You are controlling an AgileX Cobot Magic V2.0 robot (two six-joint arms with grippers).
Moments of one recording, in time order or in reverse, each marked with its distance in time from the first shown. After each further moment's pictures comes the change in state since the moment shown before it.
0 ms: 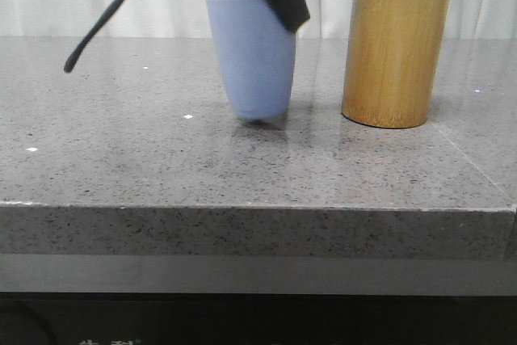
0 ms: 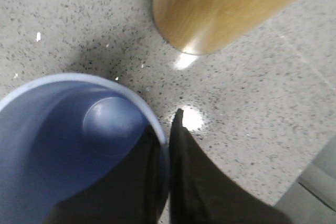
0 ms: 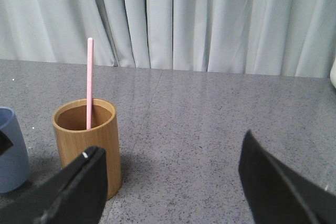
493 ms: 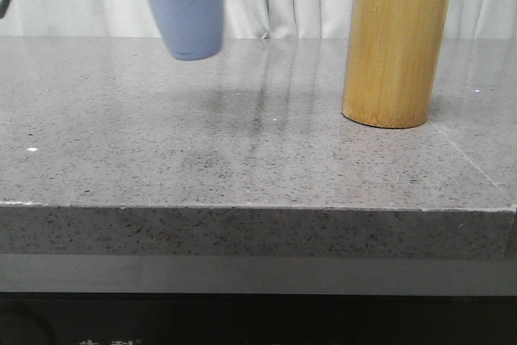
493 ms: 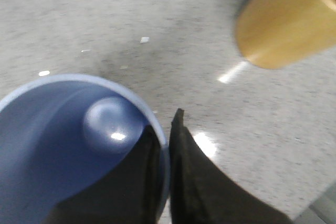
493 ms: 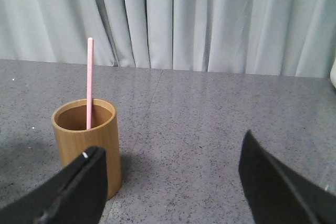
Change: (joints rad) left arm 0.118 -0.109 0.002 0.020 0.010 0.000; right arm 0.000 0.000 0.000 0.000 0.000 0.000
